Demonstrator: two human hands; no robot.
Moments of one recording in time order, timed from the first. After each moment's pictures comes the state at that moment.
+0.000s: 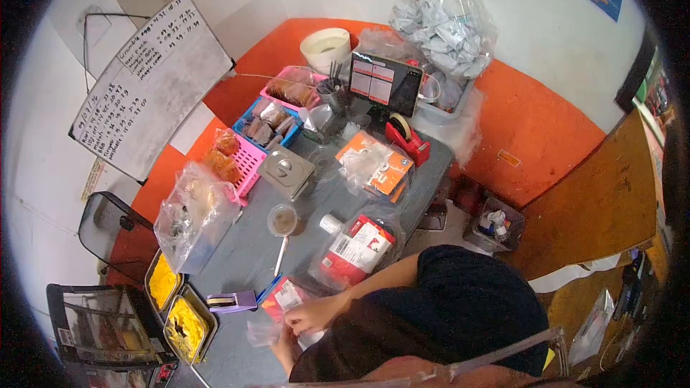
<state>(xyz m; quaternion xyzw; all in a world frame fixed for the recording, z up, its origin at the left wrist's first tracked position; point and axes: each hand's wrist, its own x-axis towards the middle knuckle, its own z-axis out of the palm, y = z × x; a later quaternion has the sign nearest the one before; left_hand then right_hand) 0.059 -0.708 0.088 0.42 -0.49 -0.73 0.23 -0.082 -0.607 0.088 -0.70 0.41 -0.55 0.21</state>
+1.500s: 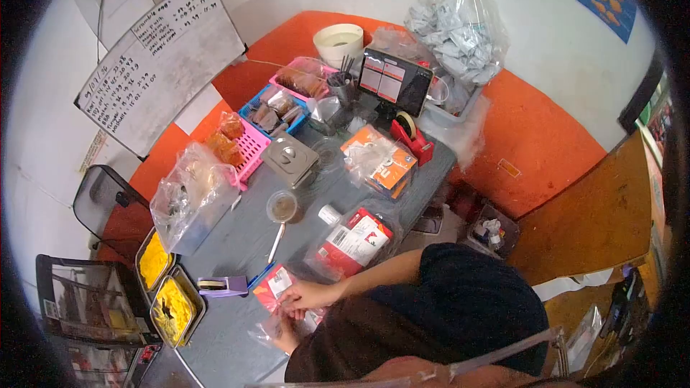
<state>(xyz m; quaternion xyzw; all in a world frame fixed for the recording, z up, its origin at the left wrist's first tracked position) 0.057 -0.674 0.065 0.32 -0.49 -0.72 0.38 -0.080 -0.603 0.082 -0.33 0.38 -0.64 0.58</state>
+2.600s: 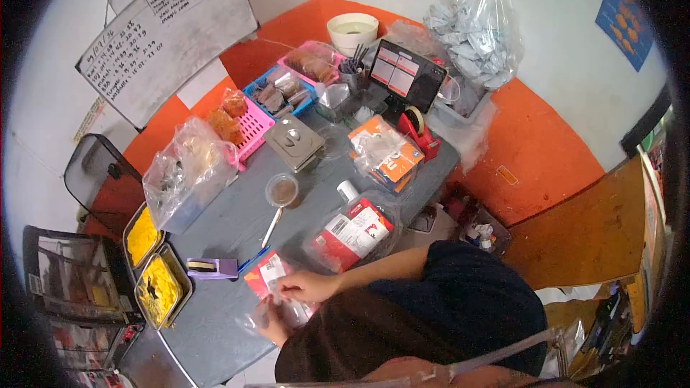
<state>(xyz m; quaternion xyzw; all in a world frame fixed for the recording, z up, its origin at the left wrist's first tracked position) 0.047 -0.666 0.091 0.41 -0.46 -0.67 0.41 -0.085 -0.590 0.105 -0.43 0.47 -0.62 0.46</state>
